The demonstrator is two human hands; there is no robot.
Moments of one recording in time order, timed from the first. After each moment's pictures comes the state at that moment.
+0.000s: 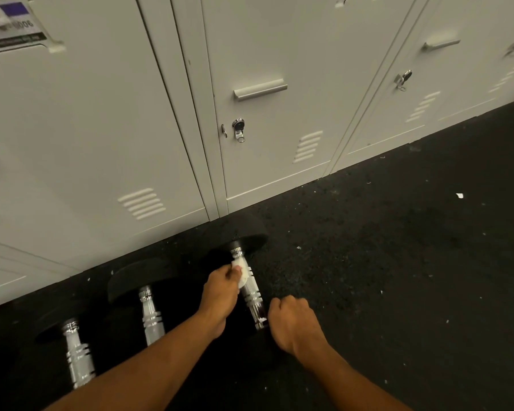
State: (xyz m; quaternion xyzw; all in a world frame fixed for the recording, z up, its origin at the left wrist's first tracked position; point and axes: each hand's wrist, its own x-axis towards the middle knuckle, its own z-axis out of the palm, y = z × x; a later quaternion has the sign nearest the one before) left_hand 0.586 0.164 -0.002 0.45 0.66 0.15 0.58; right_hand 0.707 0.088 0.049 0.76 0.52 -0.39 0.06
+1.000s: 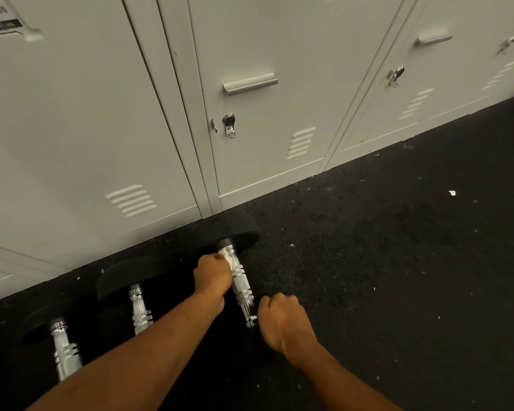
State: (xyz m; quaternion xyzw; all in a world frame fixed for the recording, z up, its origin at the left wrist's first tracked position) left_hand 0.612 0.187 0.023 0.39 0.78 0.14 0.47; right_hand 0.704 0.088 0.055 0.74 0.55 -0.37 0.08
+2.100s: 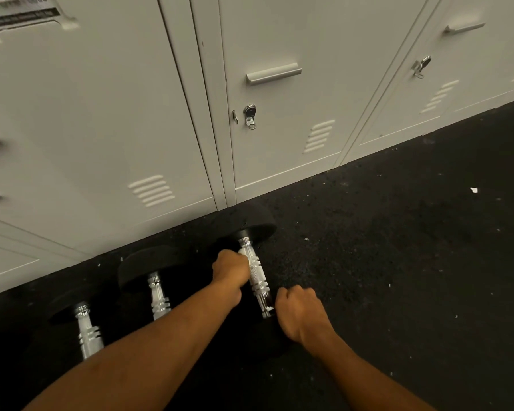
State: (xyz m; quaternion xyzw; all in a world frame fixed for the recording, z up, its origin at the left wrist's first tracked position) left_hand 0.608 0.187 0.010 0.39 0.77 0.10 0.50; right_hand 0.705 0.088 0.051 0.74 0.56 -0.36 0.09
